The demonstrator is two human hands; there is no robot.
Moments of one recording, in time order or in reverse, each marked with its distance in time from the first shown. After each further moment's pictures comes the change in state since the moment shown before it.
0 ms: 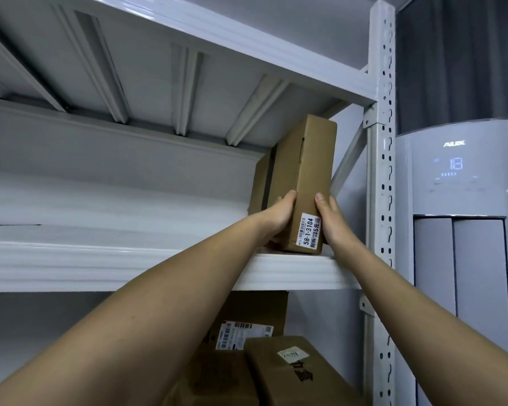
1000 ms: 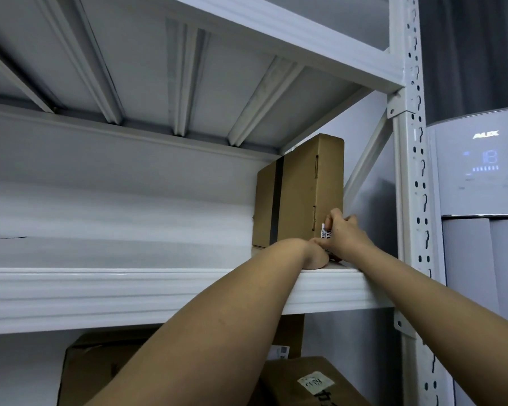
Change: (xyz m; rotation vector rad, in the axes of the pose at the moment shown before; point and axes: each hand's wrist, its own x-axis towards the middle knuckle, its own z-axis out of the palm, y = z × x) left_hand 0.036 -0.019 0.021 0.877 -0.256 -0.002; right_hand 0.046 0.040 -0.003 -1.033 0.017 0.061
